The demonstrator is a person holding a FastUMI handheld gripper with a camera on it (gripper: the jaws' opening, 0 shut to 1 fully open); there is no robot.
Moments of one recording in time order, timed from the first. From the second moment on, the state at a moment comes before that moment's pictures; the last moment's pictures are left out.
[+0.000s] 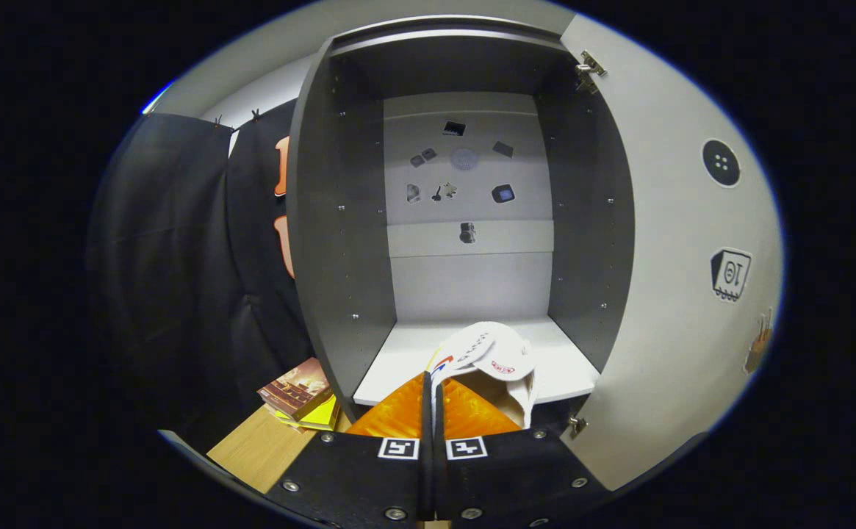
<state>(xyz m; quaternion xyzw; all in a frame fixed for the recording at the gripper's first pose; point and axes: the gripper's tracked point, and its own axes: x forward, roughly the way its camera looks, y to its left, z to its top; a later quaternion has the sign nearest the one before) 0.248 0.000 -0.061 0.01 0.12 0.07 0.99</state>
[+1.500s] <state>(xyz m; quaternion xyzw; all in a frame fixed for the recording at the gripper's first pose) 0.413 0.017 -0.139 -0.01 0.21 0.10 0.97</state>
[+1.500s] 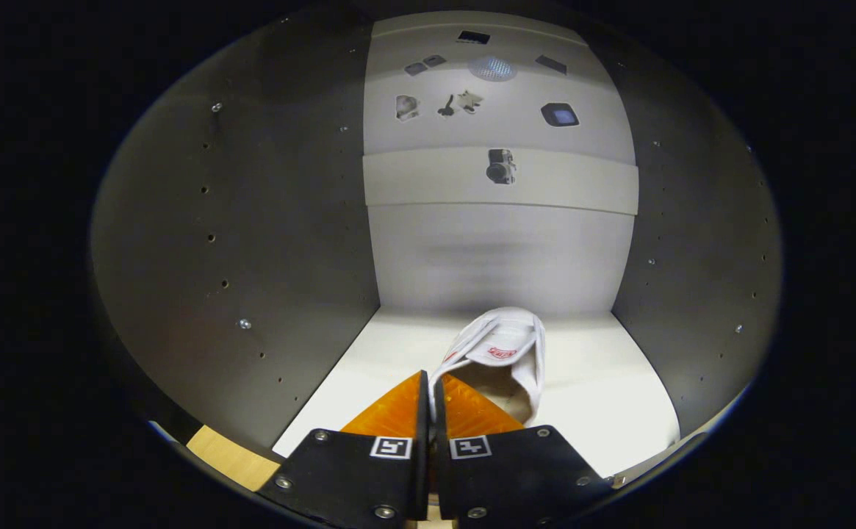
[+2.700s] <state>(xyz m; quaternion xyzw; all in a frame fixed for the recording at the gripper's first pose) 0.262 0.005 -0.018 -0.01 0.07 0.05 1.00</state>
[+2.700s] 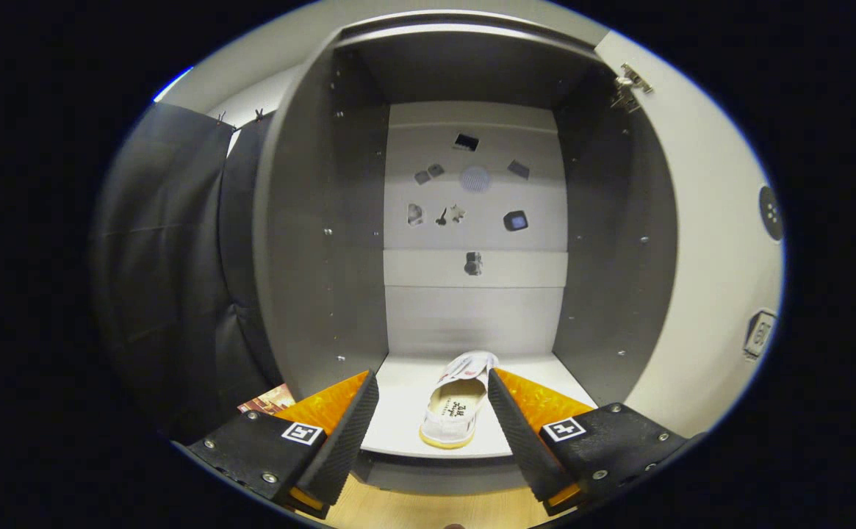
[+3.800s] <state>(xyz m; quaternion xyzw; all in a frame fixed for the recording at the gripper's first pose) -0.043 -0.022 0.006 0.02 0.02 -0.02 1.00</state>
